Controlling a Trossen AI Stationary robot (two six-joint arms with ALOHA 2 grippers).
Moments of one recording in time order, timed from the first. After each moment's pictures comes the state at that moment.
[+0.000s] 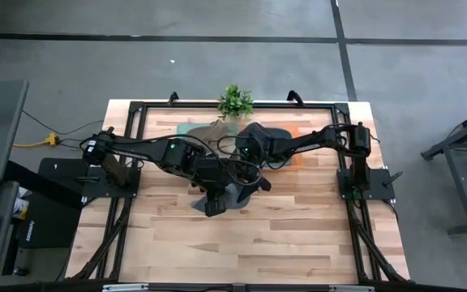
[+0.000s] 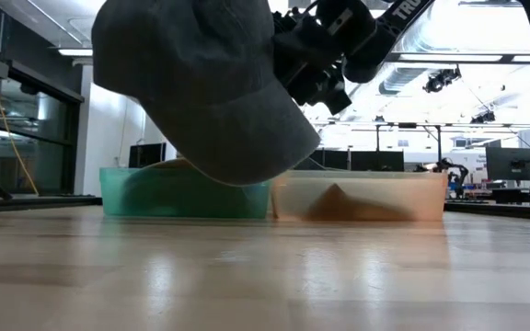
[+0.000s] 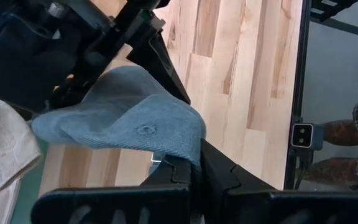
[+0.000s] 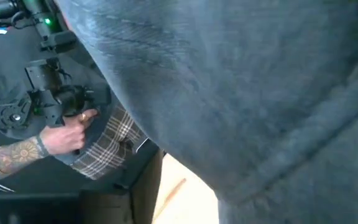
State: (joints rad) left arm -0.23 1.74 1.94 -1.21 -0.02 -0.43; right arm -0.15 1.95 1.16 0.31 -1.19 0.16
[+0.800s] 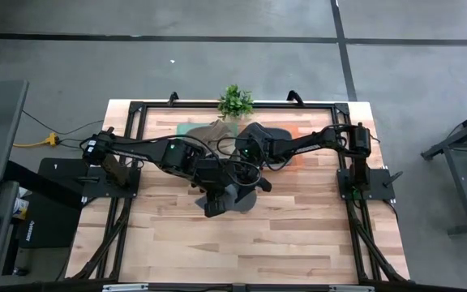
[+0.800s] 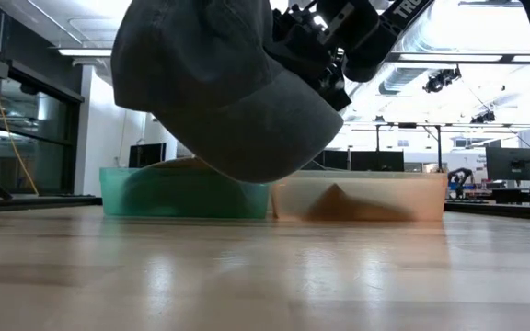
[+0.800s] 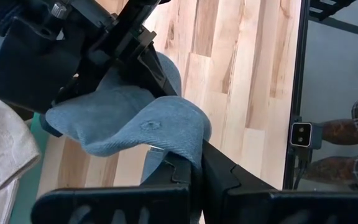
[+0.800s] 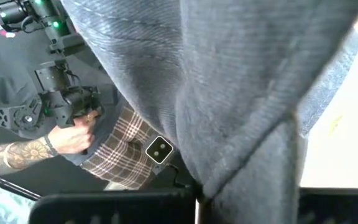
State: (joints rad) left arm -0.23 1.74 1.94 -1.21 -0.02 -0.43; right arm -0.14 1.95 1.16 0.32 -1.21 0.20
